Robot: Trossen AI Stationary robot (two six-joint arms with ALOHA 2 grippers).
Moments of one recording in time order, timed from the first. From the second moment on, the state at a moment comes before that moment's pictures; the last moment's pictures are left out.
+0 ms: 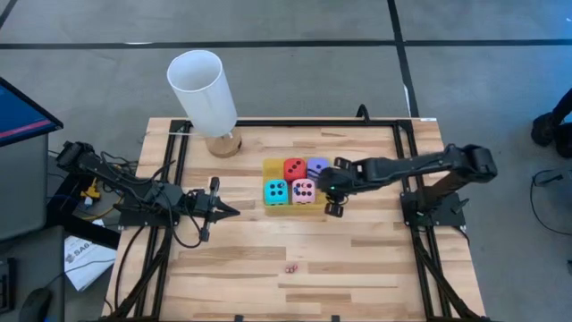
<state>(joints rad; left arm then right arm) -0.39 0.72 0.30 0.30 -0.31 0.03 0.04 1.50 1.12 -0.76 0.23 0.15</state>
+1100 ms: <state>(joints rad) -0.39 0.72 0.30 0.31 -0.31 0.03 -0.02 1.49 0.95 -0.54 0.24 0.15</state>
